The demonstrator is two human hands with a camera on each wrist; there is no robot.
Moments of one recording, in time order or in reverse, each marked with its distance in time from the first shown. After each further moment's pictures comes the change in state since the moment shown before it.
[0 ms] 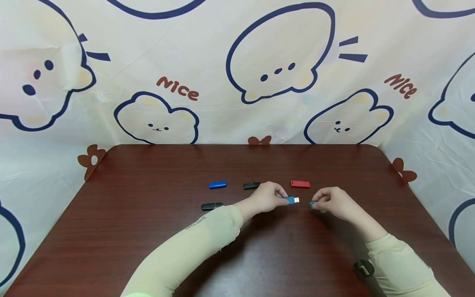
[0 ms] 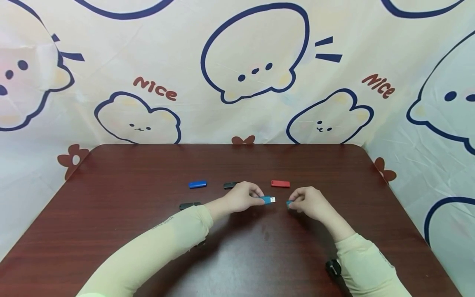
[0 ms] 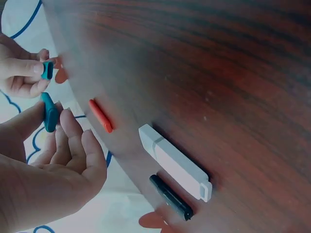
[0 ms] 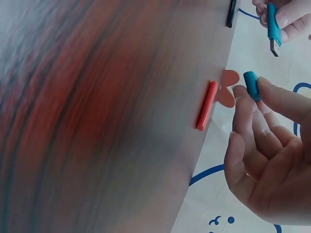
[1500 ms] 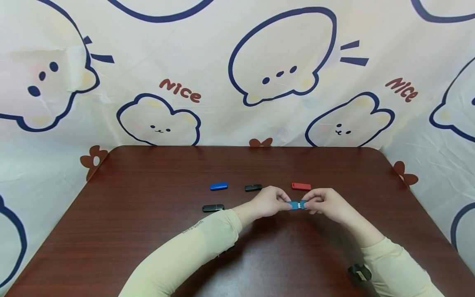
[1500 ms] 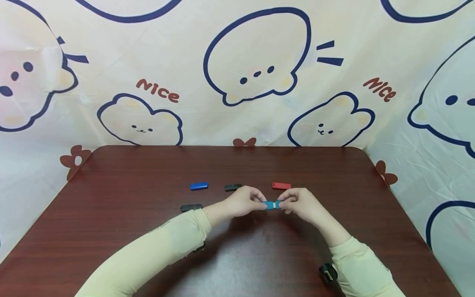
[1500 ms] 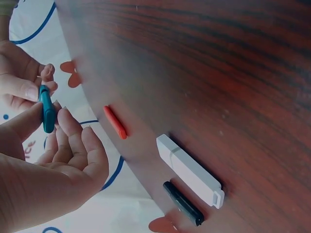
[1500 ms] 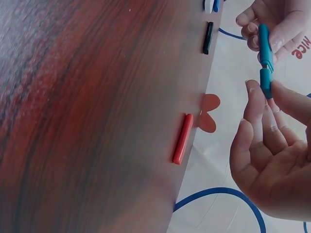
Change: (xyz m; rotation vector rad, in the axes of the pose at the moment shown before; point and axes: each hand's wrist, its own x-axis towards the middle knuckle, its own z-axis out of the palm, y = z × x) left_hand -0.013 0.010 0.000 -0.112 -0.015 -0.048; right_hand -0.005 -0.027 0.008 0.162 -0.054 -0.059
